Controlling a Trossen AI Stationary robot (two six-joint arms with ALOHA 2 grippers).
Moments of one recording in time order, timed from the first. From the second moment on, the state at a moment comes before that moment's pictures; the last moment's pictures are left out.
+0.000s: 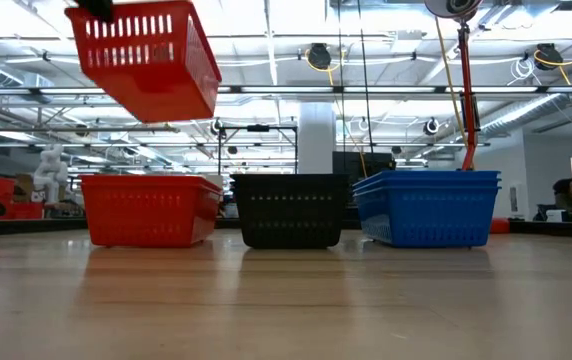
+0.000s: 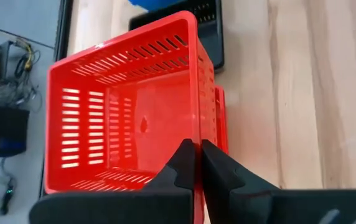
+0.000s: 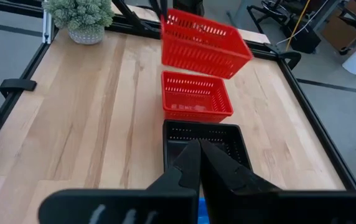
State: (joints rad) left arm -0.68 1.51 1.37 -1.23 -0.66 -0.51; right arm 0.54 1.15 1.11 -0.60 0.60 0.19
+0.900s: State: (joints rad) left arm -0.64 1.66 1.19 -1.04 -0.68 -0.52; right arm 0.54 1.15 1.11 -0.60 0.60 0.20
